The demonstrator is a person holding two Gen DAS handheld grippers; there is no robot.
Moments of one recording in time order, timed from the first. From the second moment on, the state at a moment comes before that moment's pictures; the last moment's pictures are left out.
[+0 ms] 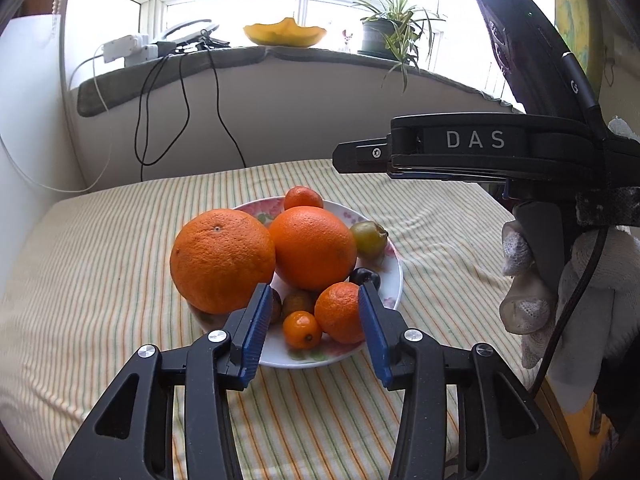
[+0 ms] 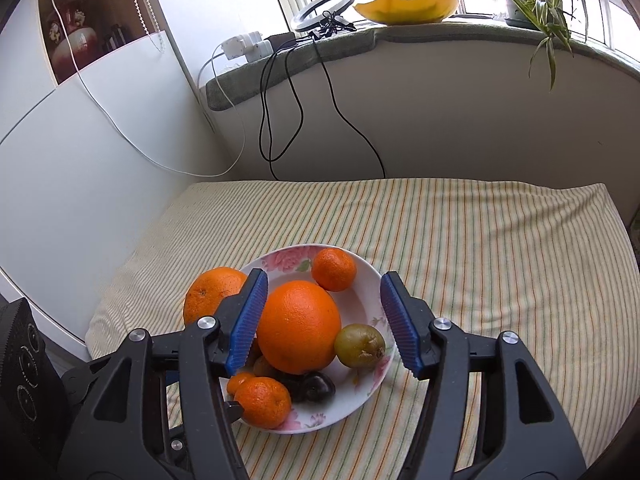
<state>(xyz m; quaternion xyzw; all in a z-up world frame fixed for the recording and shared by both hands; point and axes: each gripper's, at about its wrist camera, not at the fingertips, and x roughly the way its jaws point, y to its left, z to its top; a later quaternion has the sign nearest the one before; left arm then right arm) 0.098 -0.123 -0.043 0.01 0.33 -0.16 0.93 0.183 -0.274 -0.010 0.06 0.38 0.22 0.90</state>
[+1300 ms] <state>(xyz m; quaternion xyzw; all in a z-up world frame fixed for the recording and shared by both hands) 0.042 -0.084 -0.003 -0.02 0.30 -0.11 0.95 0.041 -0.313 0.004 0.04 0.30 0.10 0.95</state>
